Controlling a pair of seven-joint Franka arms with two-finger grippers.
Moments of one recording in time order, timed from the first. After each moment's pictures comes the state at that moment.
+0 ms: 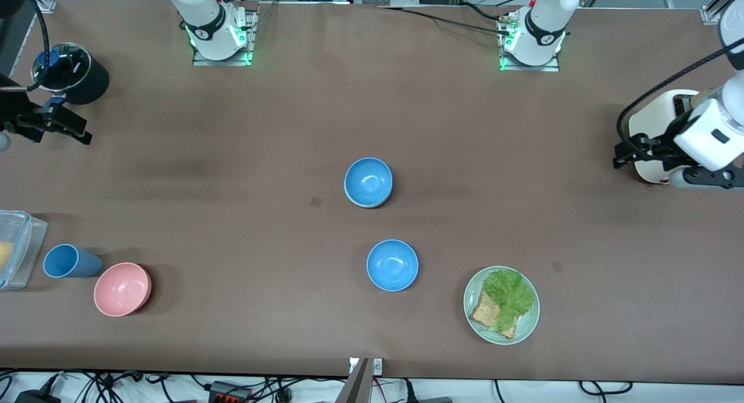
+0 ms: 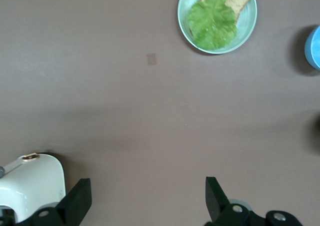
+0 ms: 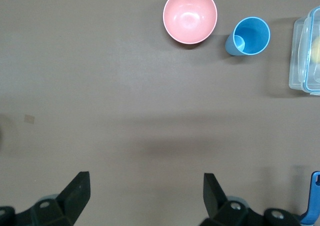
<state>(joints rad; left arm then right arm) -0.07 0.11 0.04 -1.59 -0.02 1.67 0.01 -0.02 0.00 -0.04 -1.67 0.01 1.70 -0.02</state>
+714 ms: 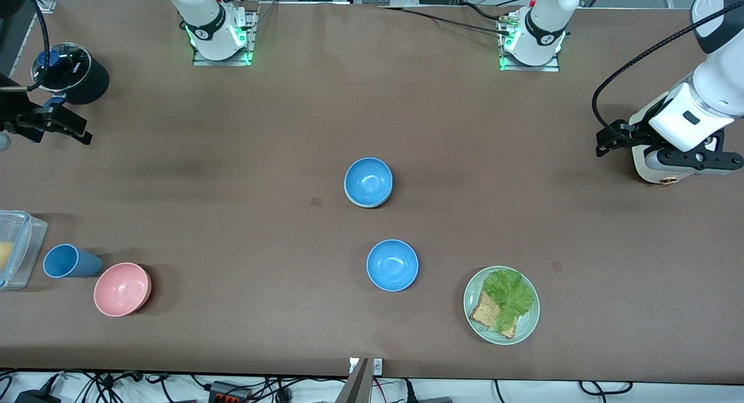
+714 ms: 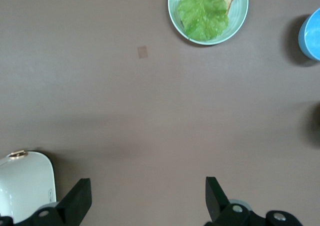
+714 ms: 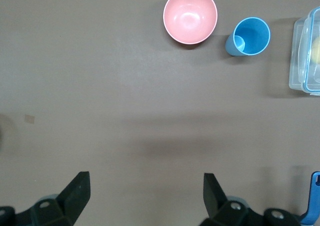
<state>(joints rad) -0.11 0.02 0.06 -1.74 -0.02 1.73 0.00 -0.02 0.00 -0.04 -1.67 0.01 1.70 -0.02</state>
